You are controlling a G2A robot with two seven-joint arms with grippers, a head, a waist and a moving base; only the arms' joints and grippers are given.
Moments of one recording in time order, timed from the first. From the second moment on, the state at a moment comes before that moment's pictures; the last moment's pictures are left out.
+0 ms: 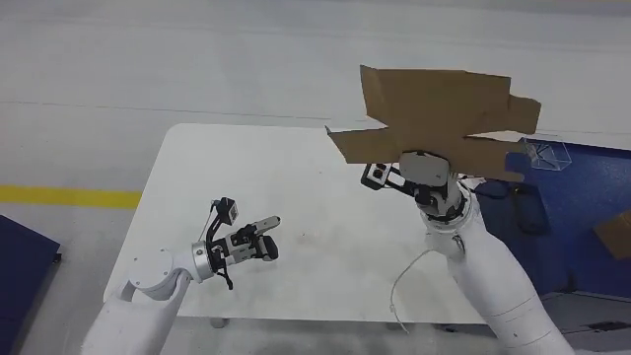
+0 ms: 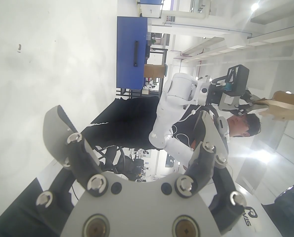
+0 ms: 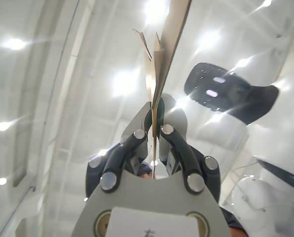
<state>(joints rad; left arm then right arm) 1.19 -1.19 -1.29 -1.41 -0.37 -0.06 -1.01 -0.97 -1.08 1.09 -1.57 2.04 0.71 1.11</state>
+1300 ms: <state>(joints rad) 1.19 -1.19 -1.29 -1.41 -0.37 -0.06 -1.01 -1.38 -1.09 1.53 -1.72 0.16 -0.92 0.35</state>
